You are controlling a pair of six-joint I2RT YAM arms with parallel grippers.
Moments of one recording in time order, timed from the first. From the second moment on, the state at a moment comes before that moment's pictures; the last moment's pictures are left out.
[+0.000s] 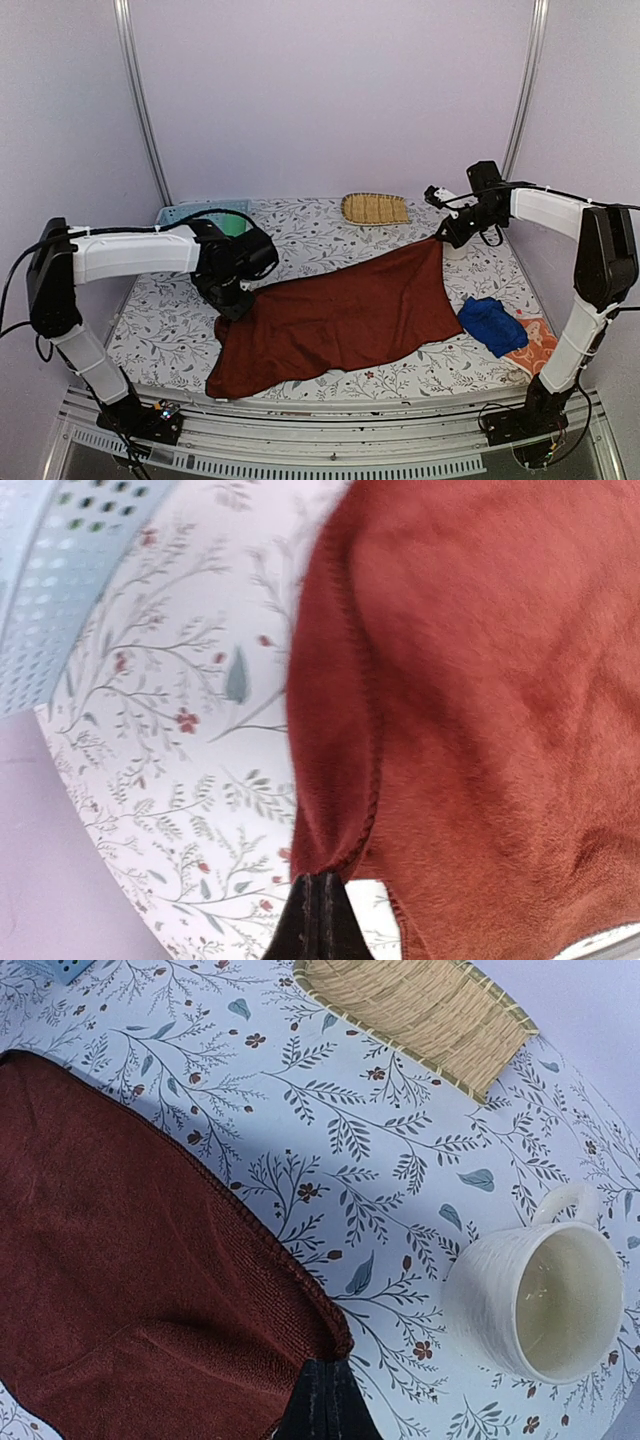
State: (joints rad) left arm -0.83 1.68 1.19 -1.00 -0.41 -0.26; right arm 0.21 1.78 1.39 -0.56 -0.32 -0.47
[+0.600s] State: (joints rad) left arm -0.66 1.01 1.30 -1.06 -0.67 -0.37; right arm 0.14 1.34 1.54 -0.62 -0.35 -0.44
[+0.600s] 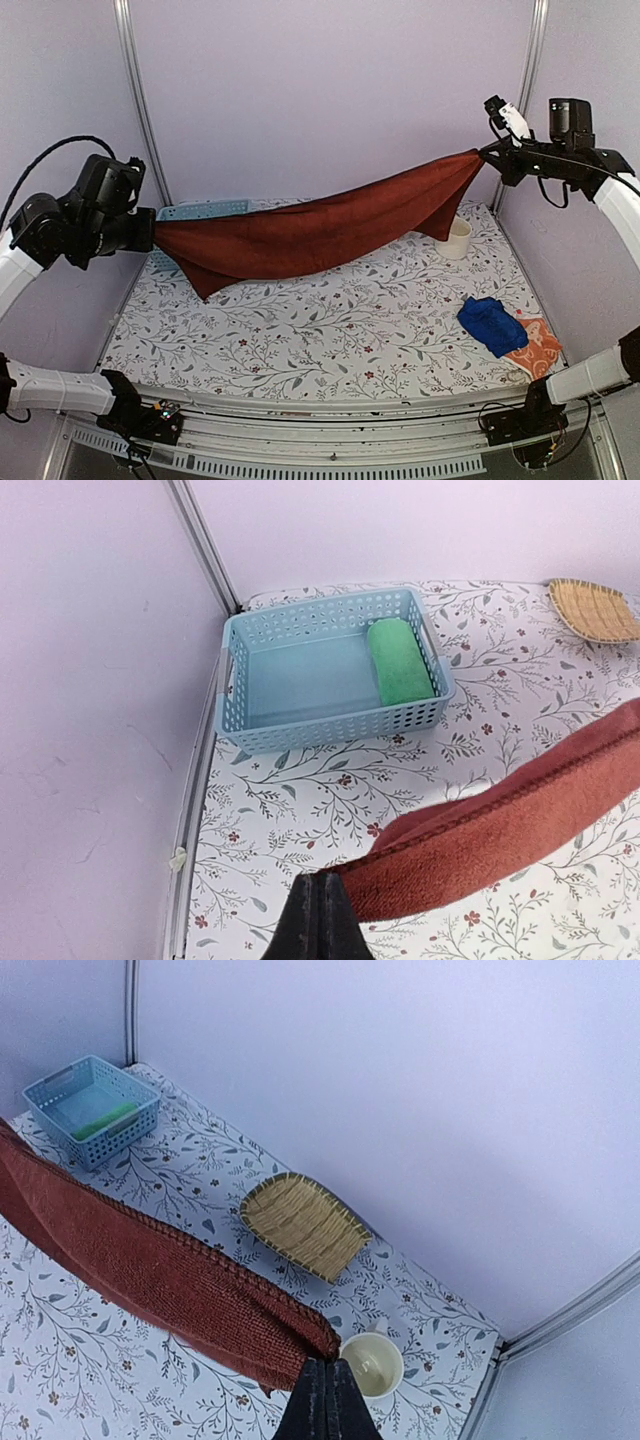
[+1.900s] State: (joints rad) left arm -0.26 1.64 1.10 -0.67 -0.45 -0.36; right arm 0.14 2.27 1.88 -0.57 -0.32 -0.53
